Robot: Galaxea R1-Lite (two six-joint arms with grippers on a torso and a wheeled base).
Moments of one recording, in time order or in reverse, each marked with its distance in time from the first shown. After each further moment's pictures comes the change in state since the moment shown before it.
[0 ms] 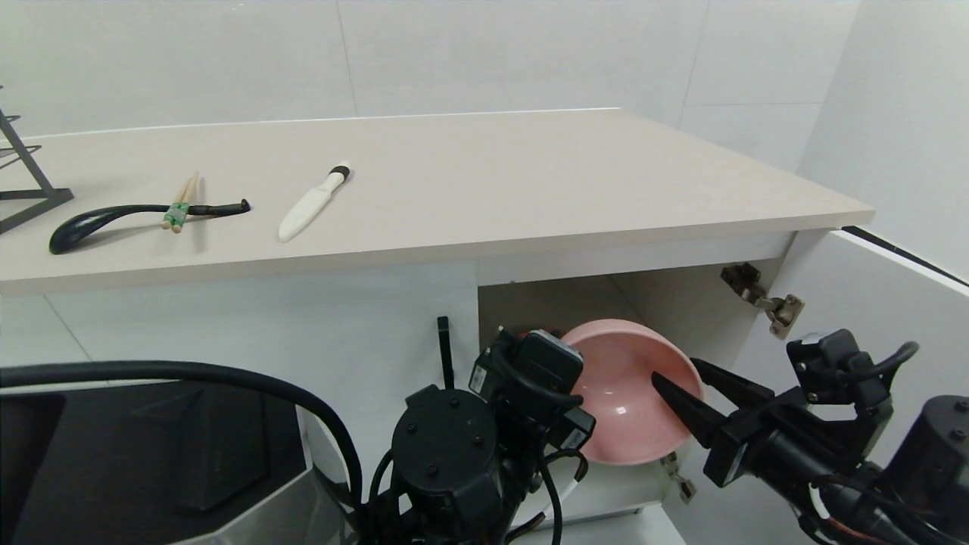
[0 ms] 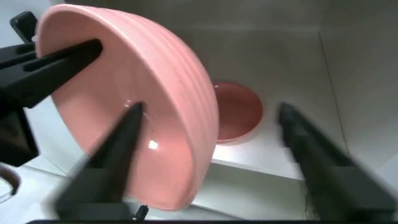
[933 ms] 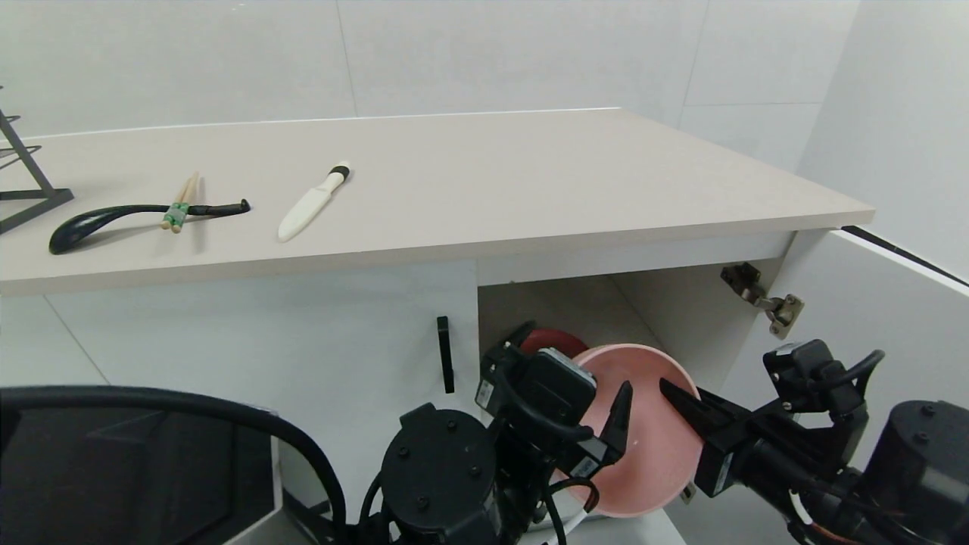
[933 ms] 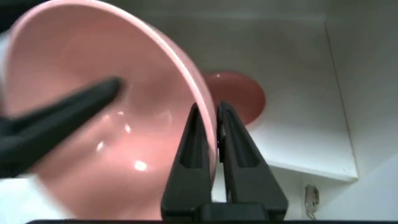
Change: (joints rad) left arm -0.036 -0.043 0.057 0.001 -0.033 -0.009; right arm 0.002 0.057 0.009 -0.001 0.003 -0.001
